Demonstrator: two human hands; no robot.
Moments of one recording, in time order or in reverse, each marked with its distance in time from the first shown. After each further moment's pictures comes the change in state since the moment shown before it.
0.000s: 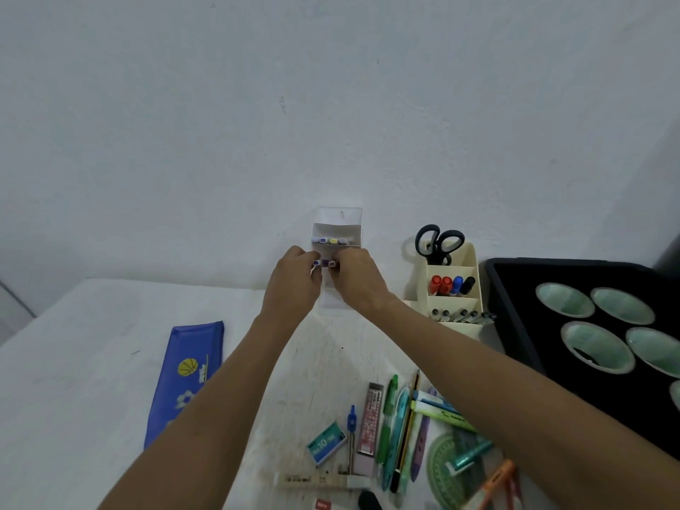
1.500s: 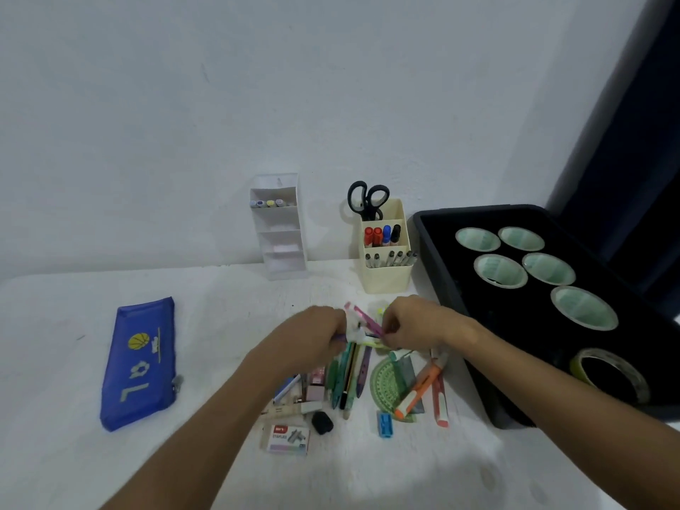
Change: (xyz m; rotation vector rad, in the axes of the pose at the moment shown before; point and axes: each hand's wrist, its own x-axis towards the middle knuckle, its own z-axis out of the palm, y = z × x) left_hand -0.132 0.088 0.004 0.072 -0.715 0.354; right_hand -0.184 0.080 -0.113 -0.292 -0.590 0.231
